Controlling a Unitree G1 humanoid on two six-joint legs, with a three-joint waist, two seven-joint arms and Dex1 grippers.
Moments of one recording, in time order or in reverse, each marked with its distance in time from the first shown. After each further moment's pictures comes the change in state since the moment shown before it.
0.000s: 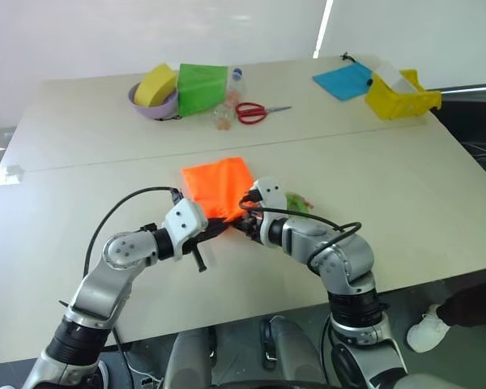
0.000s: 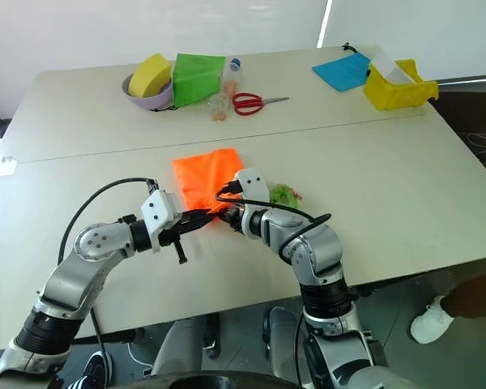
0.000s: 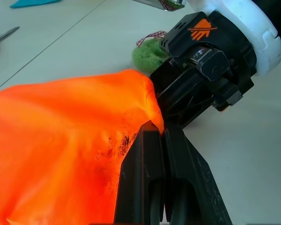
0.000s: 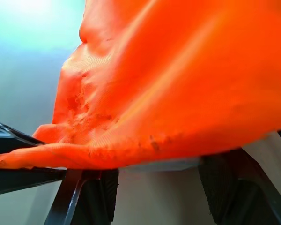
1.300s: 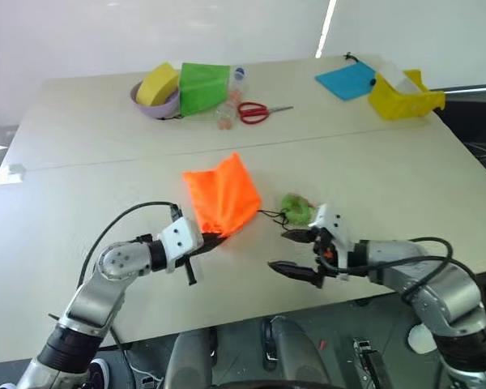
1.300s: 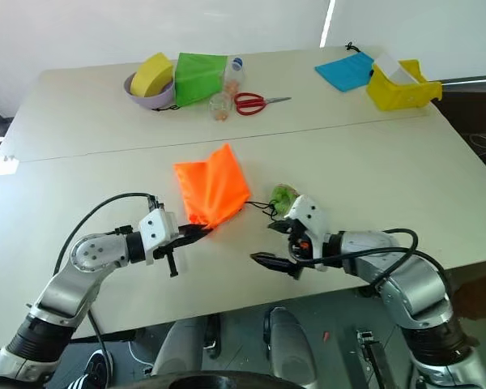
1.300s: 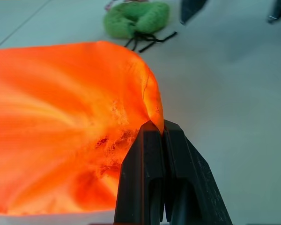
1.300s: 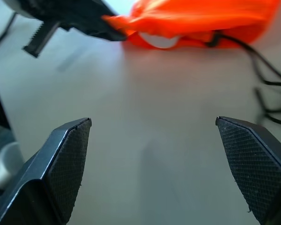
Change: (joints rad) left arm 0.071 0.057 -0.042 0.106 0.089 -0.238 -0.085; right arm 0.291 -0.660 -0.068 -0.191 0.118 -0.401 0.593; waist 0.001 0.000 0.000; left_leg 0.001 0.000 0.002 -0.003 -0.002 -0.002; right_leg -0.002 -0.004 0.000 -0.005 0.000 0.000
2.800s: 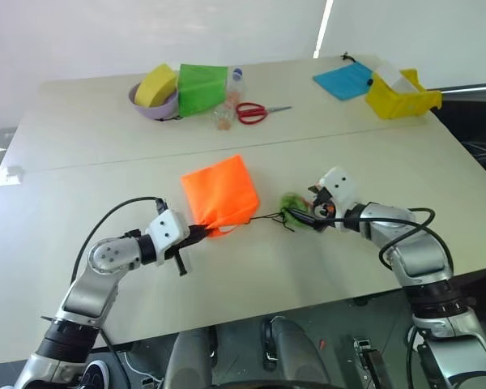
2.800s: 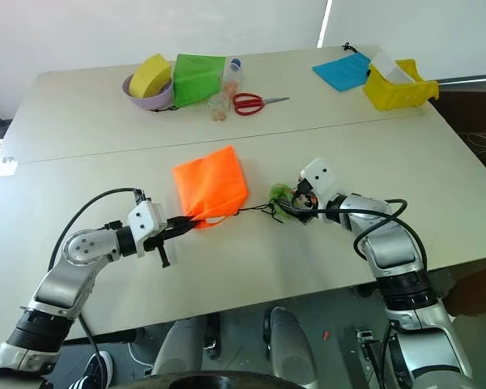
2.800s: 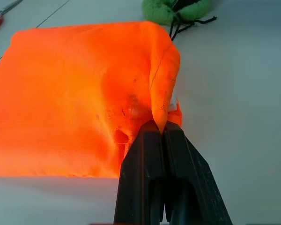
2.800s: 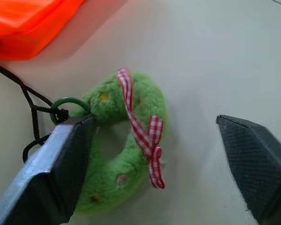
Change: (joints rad) left arm -0.038 -0.012 0.086 0.114 -0.037 -0.012 0.008; right arm -0.243 0.110 0.035 0.404 -0.323 -0.164 -0.128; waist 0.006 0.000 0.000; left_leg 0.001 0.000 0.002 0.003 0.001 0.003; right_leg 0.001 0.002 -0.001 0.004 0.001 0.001
